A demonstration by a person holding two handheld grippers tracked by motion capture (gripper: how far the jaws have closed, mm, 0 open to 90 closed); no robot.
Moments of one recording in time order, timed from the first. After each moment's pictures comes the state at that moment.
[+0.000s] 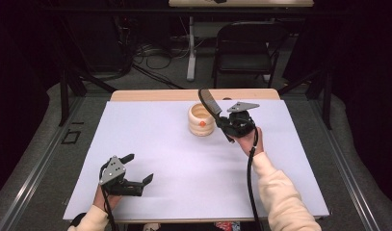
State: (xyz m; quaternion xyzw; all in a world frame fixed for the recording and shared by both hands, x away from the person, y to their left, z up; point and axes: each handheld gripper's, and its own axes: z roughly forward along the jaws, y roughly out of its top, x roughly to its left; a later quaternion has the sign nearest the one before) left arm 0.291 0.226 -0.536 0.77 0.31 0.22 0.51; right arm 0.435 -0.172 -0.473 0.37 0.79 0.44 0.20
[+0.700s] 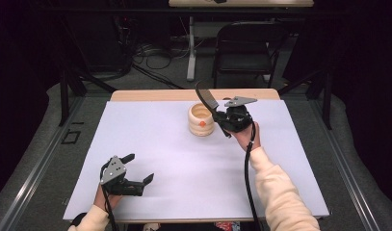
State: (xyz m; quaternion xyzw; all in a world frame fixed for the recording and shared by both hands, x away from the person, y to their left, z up) left arm 0.292 0.225 -0.537 0.77 0.31 0.22 0.52; right arm 0.445 -0.163 -0.460 0.36 0.79 0.45 0.21
